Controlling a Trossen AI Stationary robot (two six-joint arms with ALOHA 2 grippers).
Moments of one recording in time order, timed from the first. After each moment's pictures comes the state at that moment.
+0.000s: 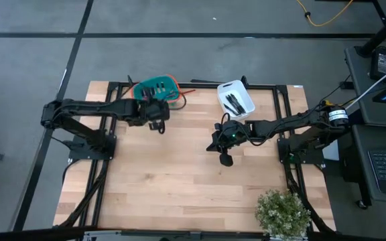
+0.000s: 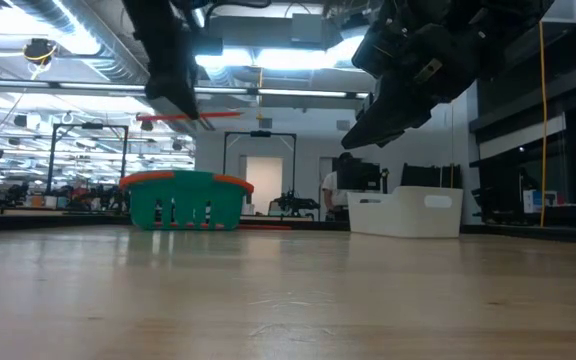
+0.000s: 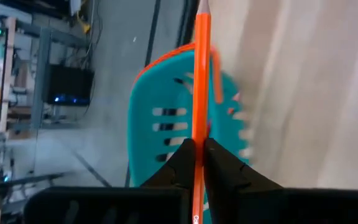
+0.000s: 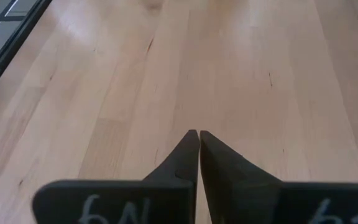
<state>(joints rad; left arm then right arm) 0.14 1.34 1.10 -0.87 -0.74 0.17 0.00 1.49 0.76 0.08 -0.18 0.02</state>
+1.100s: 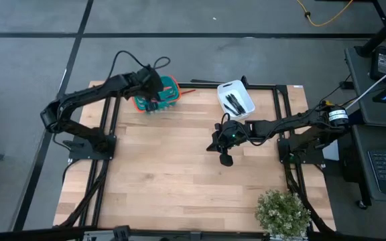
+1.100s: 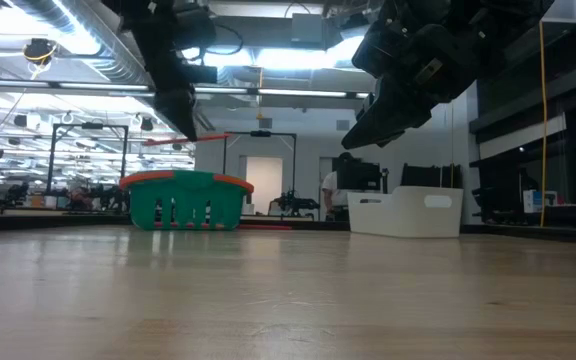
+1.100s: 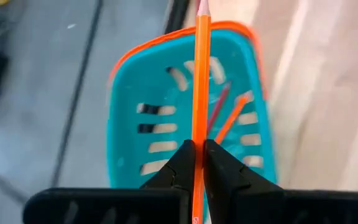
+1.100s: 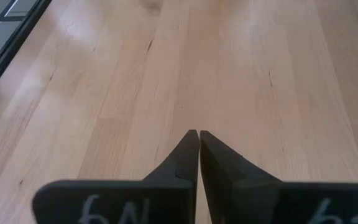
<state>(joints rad) 0.63 1.34 1.10 -0.73 -0.24 0.46 0.00 1.49 0.76 0.07 -0.18 0.02</state>
